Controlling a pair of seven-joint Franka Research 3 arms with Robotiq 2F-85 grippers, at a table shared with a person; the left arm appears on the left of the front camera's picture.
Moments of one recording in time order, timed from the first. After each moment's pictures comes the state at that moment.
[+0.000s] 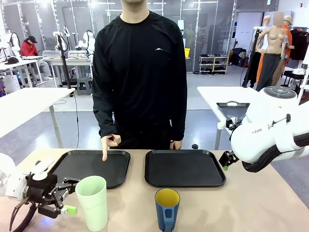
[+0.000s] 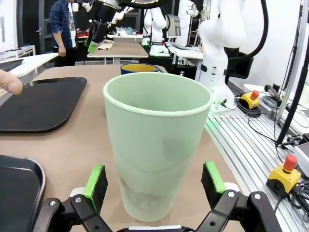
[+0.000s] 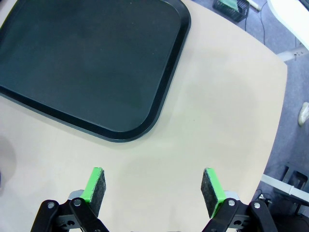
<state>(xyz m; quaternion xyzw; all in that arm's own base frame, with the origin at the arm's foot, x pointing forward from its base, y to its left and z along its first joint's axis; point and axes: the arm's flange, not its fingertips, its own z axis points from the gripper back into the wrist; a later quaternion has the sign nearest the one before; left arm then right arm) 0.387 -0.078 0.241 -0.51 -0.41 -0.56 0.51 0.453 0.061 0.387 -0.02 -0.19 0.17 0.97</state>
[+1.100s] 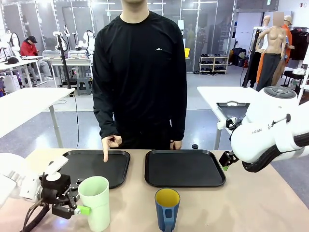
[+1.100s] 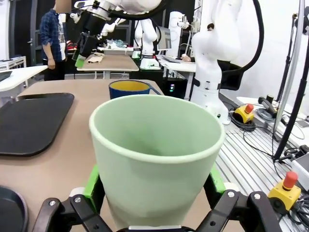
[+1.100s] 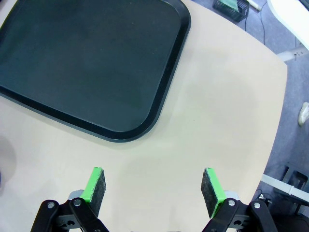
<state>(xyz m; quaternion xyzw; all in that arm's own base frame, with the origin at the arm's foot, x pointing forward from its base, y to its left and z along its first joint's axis) 0.383 -0.125 0.236 -0.54 -0.41 -0.55 0.49 0.453 0.061 0.387 -0.02 -0.19 0.17 0.97</state>
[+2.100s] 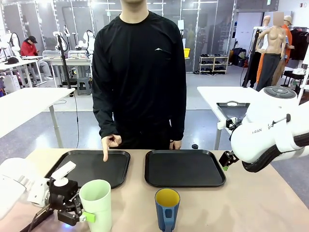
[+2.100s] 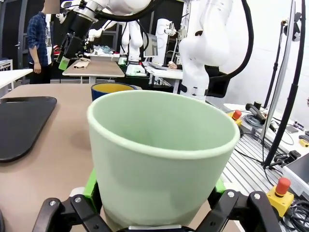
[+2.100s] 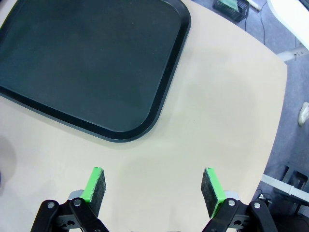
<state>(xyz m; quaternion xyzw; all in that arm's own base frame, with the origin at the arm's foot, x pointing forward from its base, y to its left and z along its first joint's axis) 0.377 -0.147 0.221 -0.58 -0.38 -0.55 0.47 0.453 0.061 0.387 -0.02 -0.19 0.17 0.97</state>
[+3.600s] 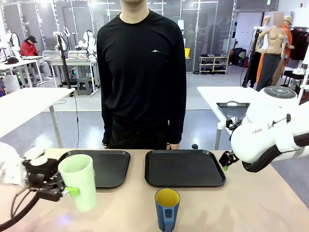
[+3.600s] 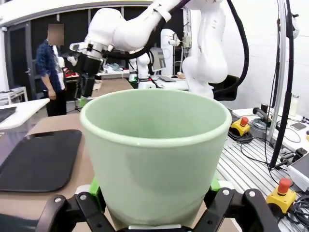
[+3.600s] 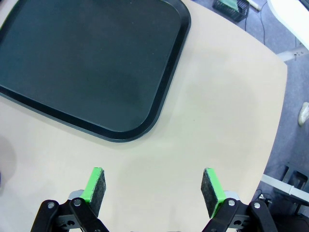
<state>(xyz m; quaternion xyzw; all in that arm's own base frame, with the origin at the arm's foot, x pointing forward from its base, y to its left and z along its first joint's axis) 0.392 -0.088 0.293 -0.55 -0.46 -0.55 0.43 0.453 0.061 0.387 -0.02 -0.19 0.17 0.97</state>
